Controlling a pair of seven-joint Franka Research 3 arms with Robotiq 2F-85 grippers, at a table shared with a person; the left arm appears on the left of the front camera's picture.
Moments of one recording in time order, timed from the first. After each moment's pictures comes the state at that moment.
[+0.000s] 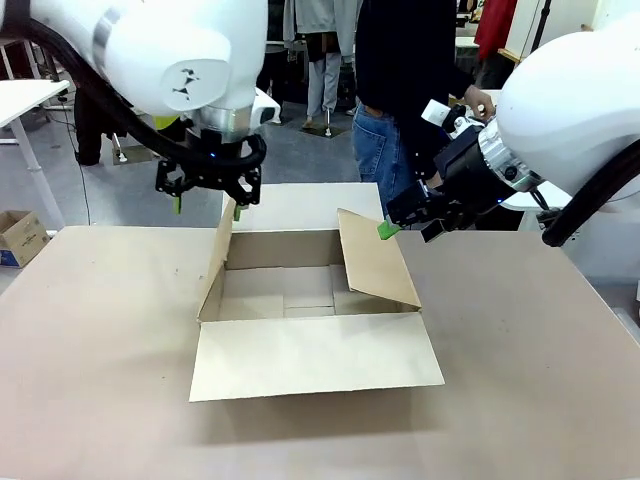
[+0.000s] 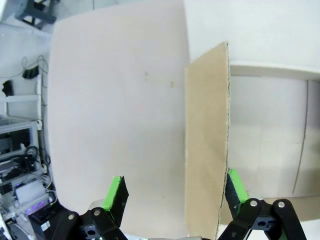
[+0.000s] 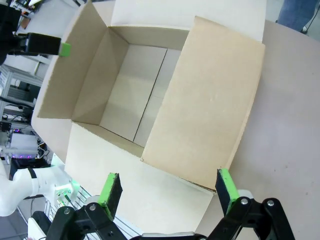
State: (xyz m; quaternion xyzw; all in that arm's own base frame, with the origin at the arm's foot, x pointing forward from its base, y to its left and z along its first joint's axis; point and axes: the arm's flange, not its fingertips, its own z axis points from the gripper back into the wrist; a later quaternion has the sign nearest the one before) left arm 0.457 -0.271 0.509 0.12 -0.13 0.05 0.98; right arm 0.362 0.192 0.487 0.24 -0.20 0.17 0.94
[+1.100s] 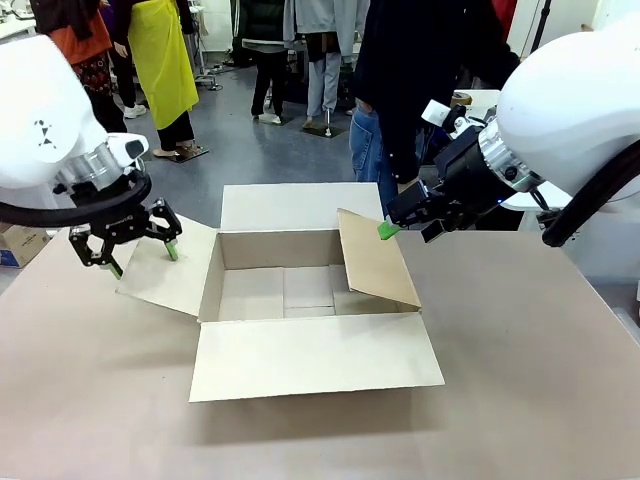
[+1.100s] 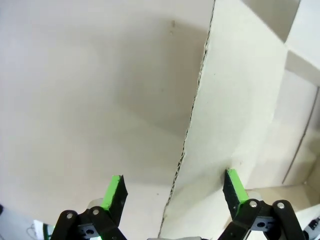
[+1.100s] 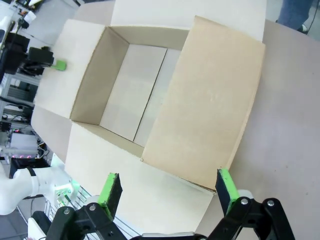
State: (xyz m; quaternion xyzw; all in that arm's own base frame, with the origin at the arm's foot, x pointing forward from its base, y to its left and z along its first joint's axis) left arm 0.443 -0.107 0.426 -0.09 -0.04 0.16 0.98; right arm 0.361 0.192 0.487 0.24 -0.20 0.17 0.94
